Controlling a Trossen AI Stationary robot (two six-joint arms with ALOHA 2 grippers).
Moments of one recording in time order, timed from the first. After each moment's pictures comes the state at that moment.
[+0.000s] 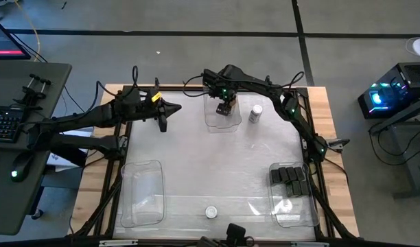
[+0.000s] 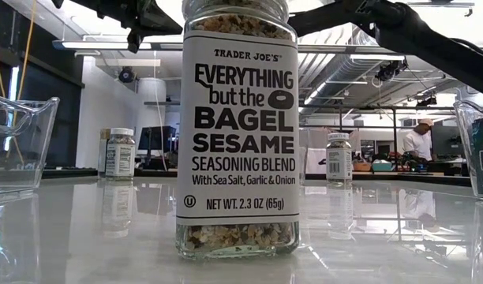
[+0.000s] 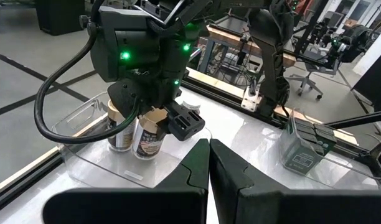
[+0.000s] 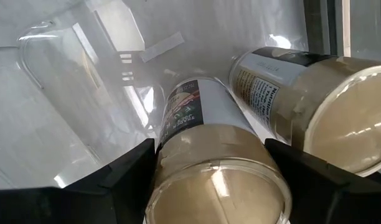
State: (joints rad) left arm 0.30 0.88 0.78 -0.14 -0.03 -0.23; right arm -0.47 2.37 2.32 -1.50 0.14 -0.14
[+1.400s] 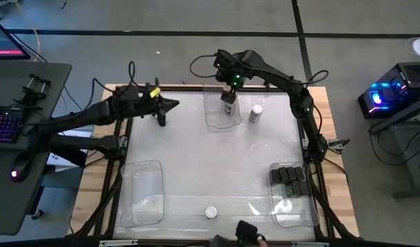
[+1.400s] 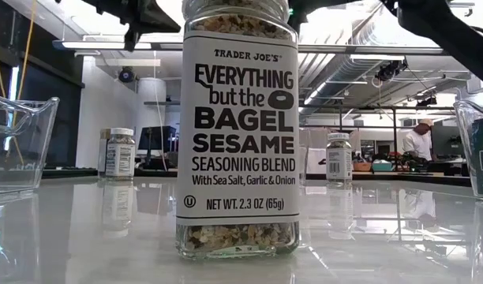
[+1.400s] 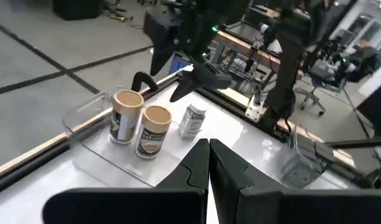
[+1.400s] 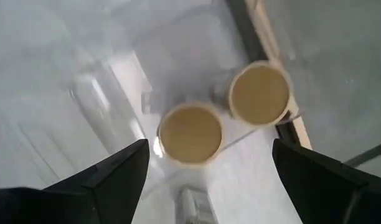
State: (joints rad) left arm 0.34 0.88 0.83 -0.21 -0.04 -0.34; right arm -0.52 2.18 2.33 -1.47 0.08 -0.14
